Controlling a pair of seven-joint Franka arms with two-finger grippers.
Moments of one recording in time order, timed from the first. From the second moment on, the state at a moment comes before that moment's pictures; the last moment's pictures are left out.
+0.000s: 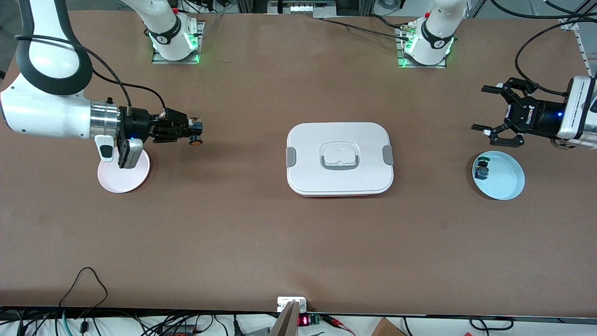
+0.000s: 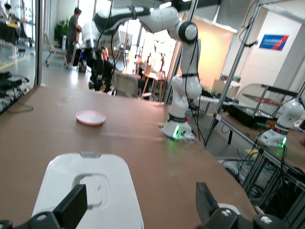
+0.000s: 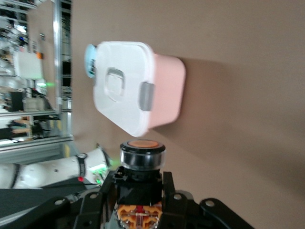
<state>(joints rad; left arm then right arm) 0.62 0.30 -0.39 -1.66 -0.93 1.21 1.87 0.15 0.15 -0.06 -1.91 0.86 1.77 -0.47</state>
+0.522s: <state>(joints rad) 0.31 0.15 -0.10 -1.65 -0.61 1.48 1.92 0.12 0.15 -0.06 -1.91 0.38 1.79 -0.66</state>
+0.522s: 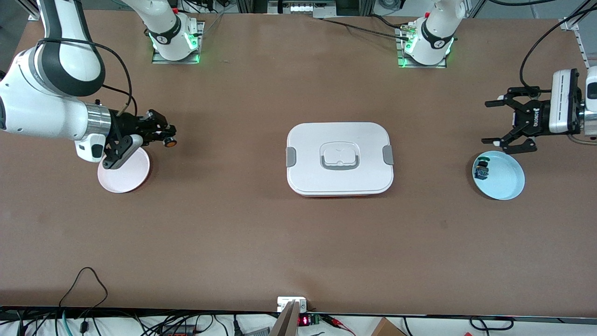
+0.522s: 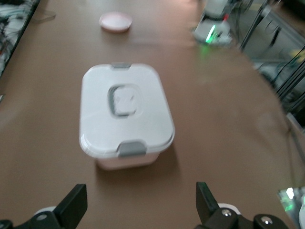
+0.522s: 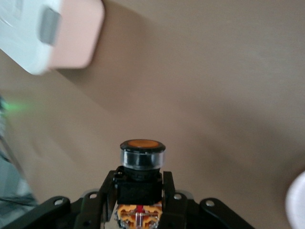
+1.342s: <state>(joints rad) 0.20 -0.02 -0.03 -1.67 -0.23 1.93 1.55 0.00 0.21 -0.06 -1.93 -0.01 1.95 -1.10</state>
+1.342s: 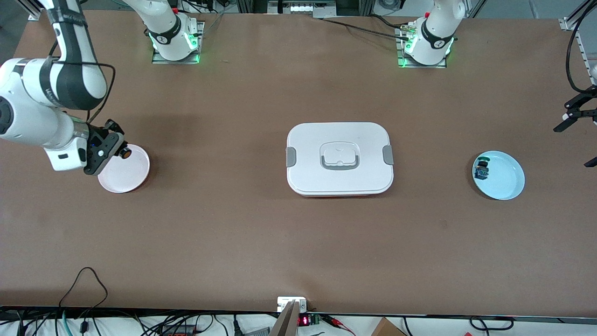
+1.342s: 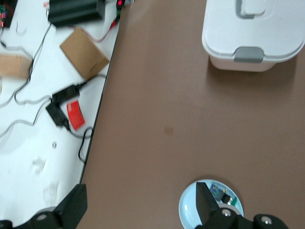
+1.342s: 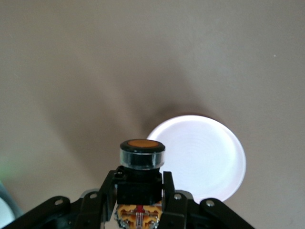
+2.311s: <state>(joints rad) 0.17 -0.03 -0.06 -1.66 -0.06 1.74 0.46 -0.08 0.33 -0.06 -2.10 -0.16 2.39 -1.50</state>
